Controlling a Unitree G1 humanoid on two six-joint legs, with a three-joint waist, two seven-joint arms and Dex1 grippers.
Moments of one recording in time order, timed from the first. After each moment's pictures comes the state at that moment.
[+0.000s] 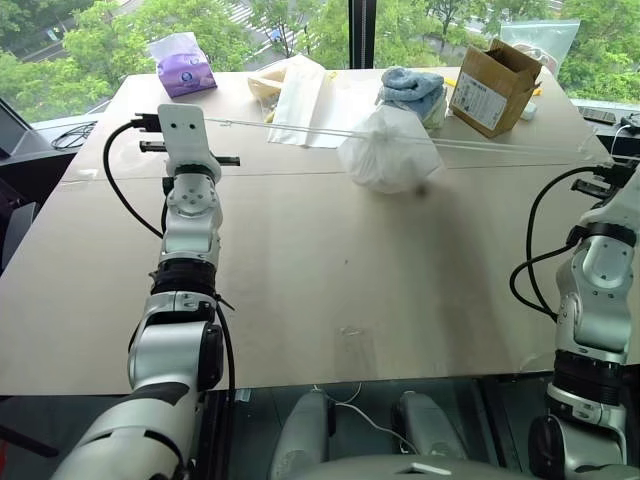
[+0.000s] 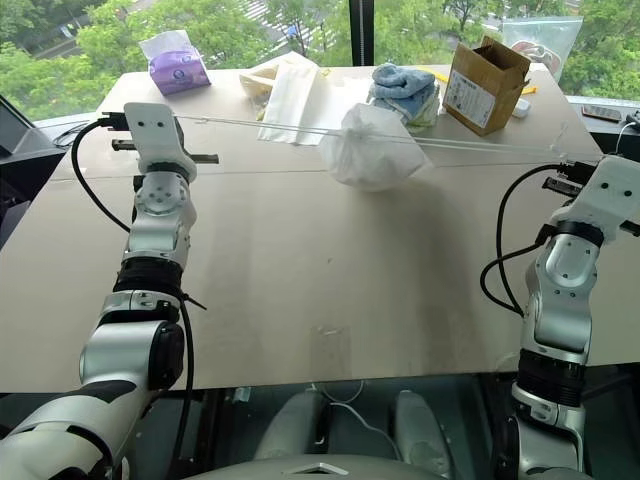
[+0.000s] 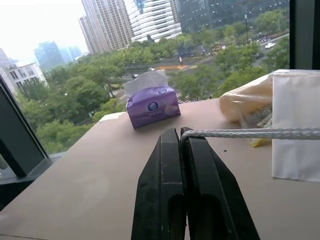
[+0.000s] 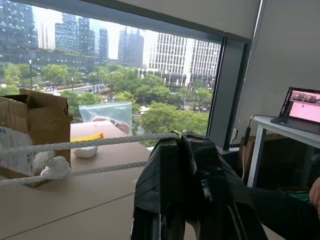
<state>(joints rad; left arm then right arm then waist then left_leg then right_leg) -0.85 0.45 0.15 0.70 -0.03 -0.07 0.14 -0.35 -0.24 -0.37 -0.19 0.04 0.20 -0.33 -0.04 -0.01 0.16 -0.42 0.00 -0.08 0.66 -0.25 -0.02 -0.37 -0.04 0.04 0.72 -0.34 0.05</state>
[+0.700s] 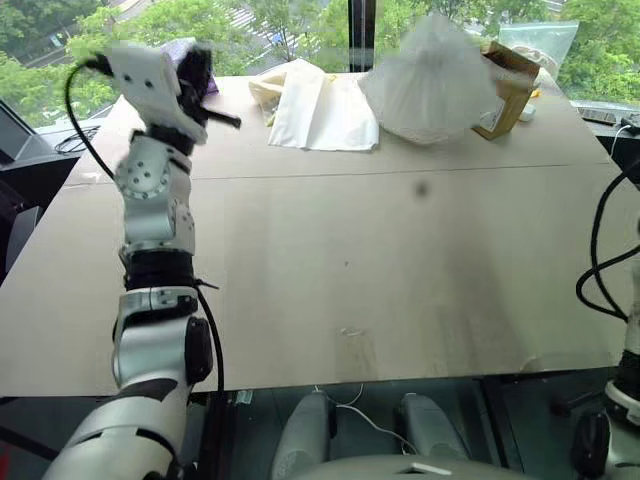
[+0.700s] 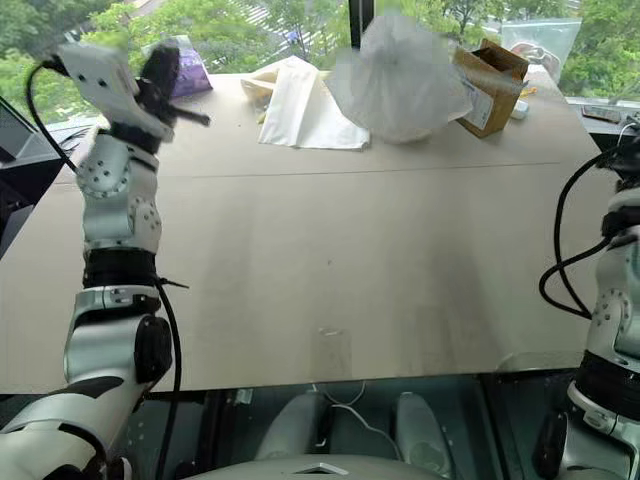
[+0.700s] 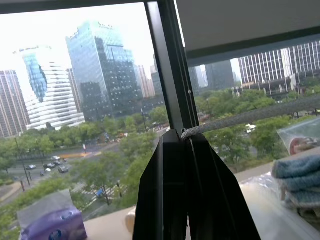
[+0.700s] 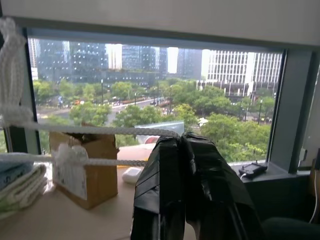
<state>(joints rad) -0.77 0.48 0.20 0.50 -0.26 -0.17 -0.44 -0.28 -0.45 -0.48 -0.30 0.37 0.33 0.05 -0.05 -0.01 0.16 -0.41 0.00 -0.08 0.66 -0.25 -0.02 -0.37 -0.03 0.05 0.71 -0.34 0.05</state>
